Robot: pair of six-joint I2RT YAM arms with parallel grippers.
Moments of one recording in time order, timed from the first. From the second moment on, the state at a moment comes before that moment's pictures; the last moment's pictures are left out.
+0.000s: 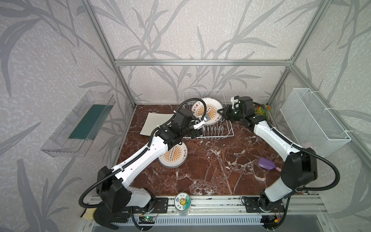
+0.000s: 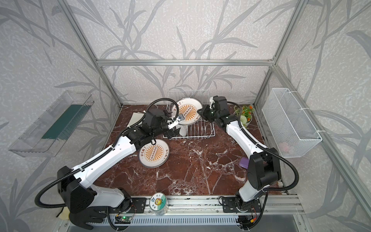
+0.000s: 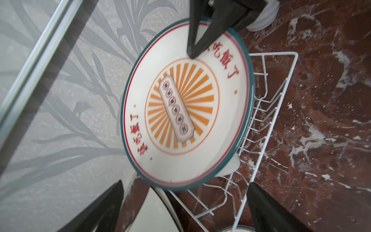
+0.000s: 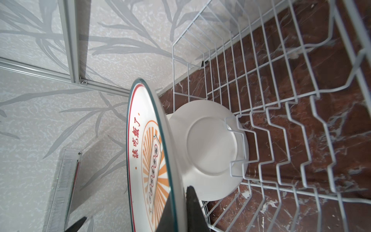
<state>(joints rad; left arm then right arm) -0.59 1.36 1.28 -0.41 -0.04 0.58 0.30 1.60 1.34 -0.21 -0.42 0.92</state>
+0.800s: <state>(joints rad) -0.24 1.64 1.45 -0.31 0.87 -0.31 0.21 1.47 1.16 0.01 -0.64 0.73</state>
